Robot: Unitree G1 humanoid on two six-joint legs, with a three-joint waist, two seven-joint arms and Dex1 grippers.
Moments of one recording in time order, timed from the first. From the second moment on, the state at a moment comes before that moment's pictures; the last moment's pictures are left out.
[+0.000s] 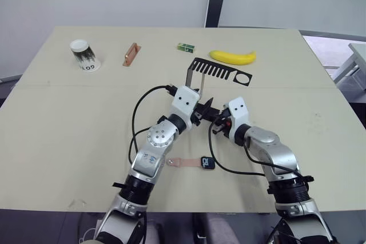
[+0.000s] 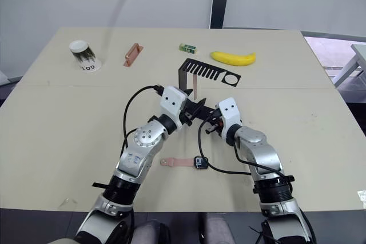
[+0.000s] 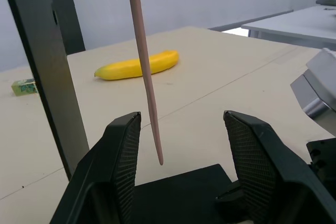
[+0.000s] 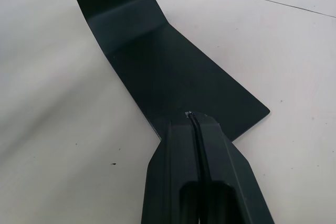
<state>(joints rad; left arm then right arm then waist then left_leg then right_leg) -0.52 -0.01 -0.24 0.03 -0.01 0.26 -0.15 -0.46 -0.29 0.08 0.01 0.17 0.62 0.45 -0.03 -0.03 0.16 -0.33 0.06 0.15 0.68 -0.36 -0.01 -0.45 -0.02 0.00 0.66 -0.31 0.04</state>
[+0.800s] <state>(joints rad) -0.65 -0.10 -0.19 0.27 0.05 0.13 -0.07 -0.45 -0.28 0.08 -0.01 0.17 0.63 0.45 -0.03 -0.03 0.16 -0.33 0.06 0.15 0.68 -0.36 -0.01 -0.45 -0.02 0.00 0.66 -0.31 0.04</state>
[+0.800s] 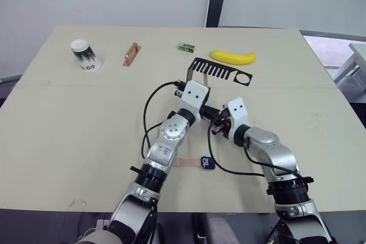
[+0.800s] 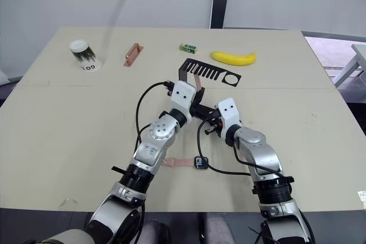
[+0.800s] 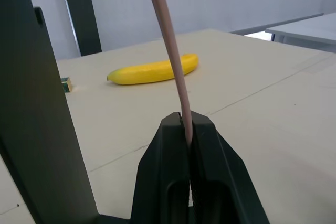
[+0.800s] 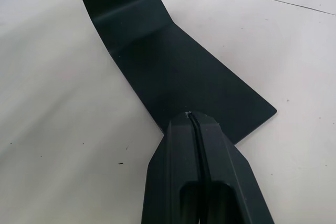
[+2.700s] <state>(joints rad) -0.66 0.47 -0.18 -0.07 -0.67 0.69 -1.24 -0.32 -0.58 -0.27 -0.60 1.55 0.96 0.25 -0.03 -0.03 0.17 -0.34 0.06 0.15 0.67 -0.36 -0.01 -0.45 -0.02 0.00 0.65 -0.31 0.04</state>
